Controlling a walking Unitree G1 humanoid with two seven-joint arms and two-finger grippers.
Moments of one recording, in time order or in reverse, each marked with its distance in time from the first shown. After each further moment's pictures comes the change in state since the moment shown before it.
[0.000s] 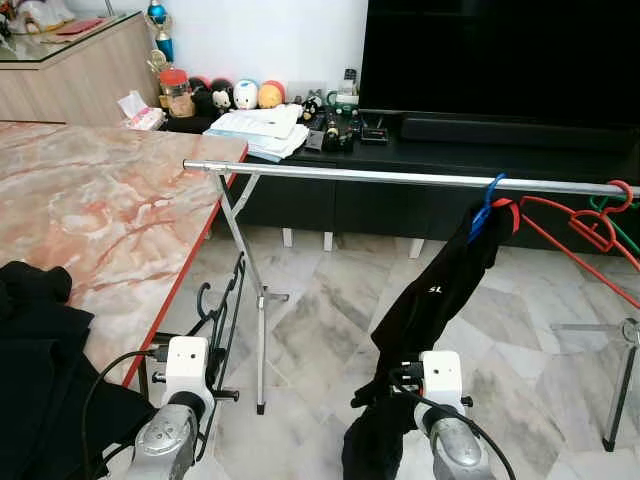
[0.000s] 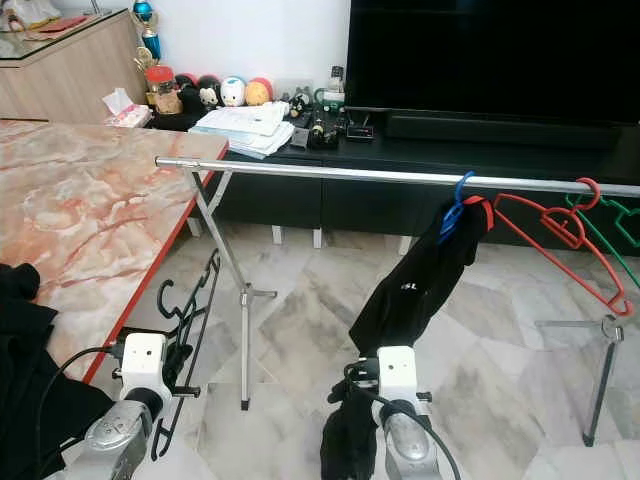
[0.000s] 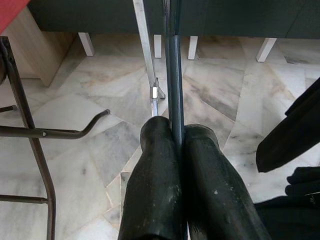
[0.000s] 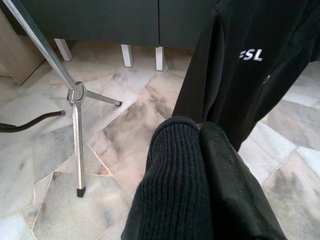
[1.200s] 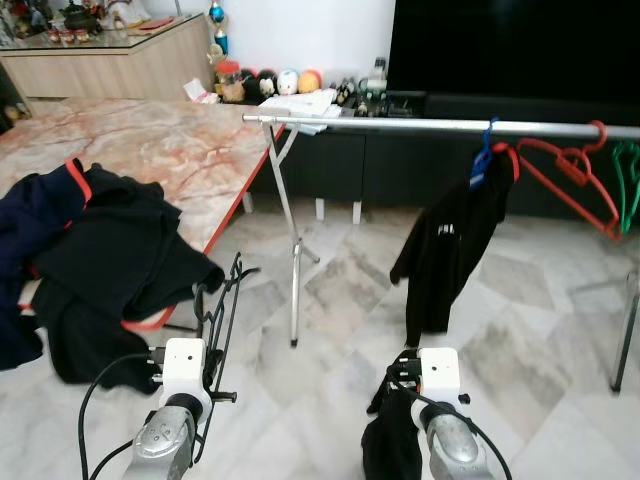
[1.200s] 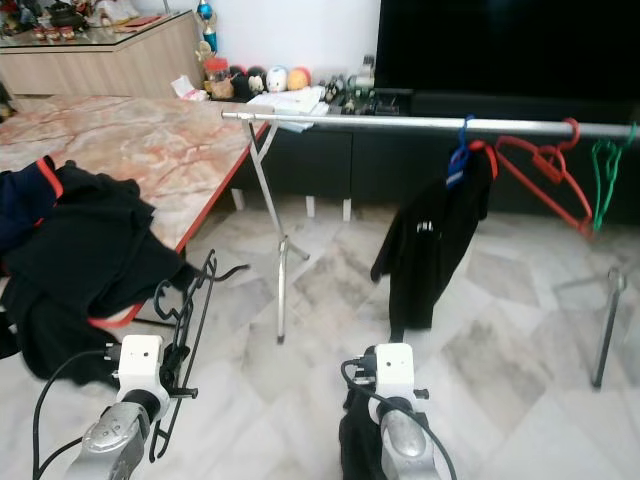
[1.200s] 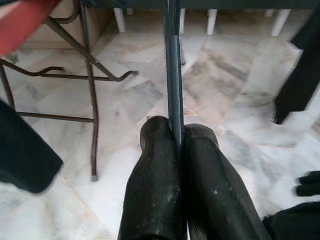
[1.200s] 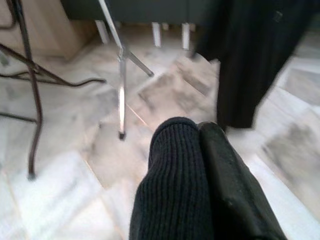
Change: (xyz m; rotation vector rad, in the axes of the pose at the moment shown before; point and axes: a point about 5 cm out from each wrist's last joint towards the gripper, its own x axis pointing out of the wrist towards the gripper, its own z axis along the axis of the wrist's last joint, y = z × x) left arm -0.003 -0.002 -0.004 -0.012 0.010 -0.002; right arm -0.004 -0.002 -0.002 0.006 0.016 -0.010
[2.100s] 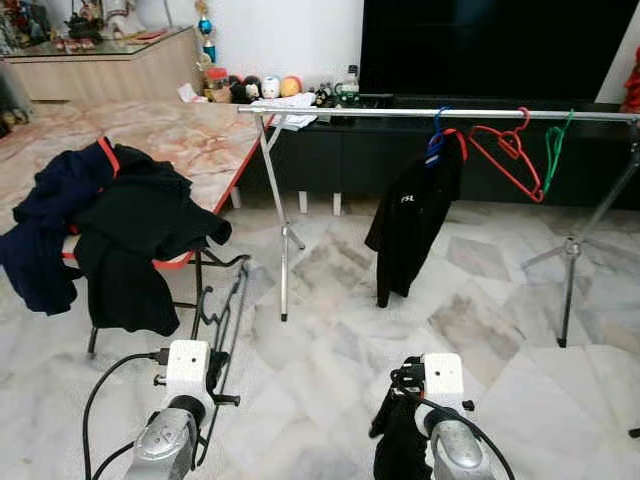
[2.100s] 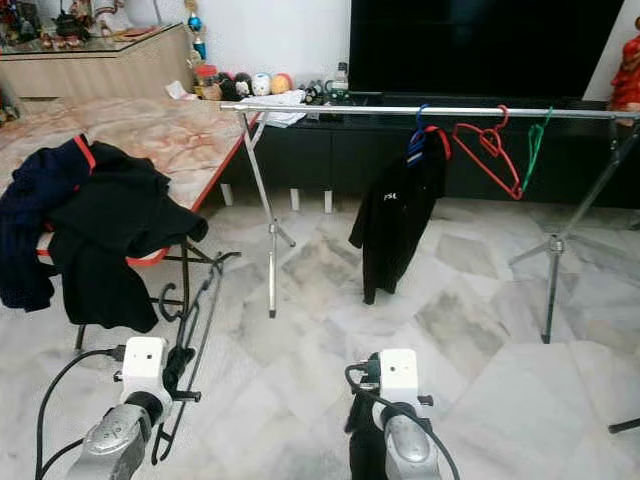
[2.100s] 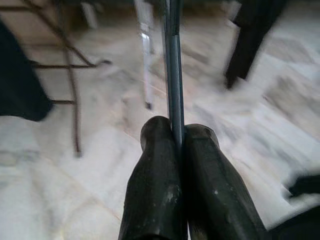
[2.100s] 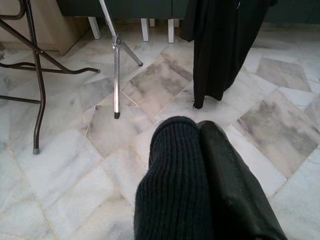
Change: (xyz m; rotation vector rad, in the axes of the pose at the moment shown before) left arm 0.000 -0.004 -0.001 0.026 0.036 -0.119; right arm 0.002 -0.003 0.001 -0.002 0.005 -0.006
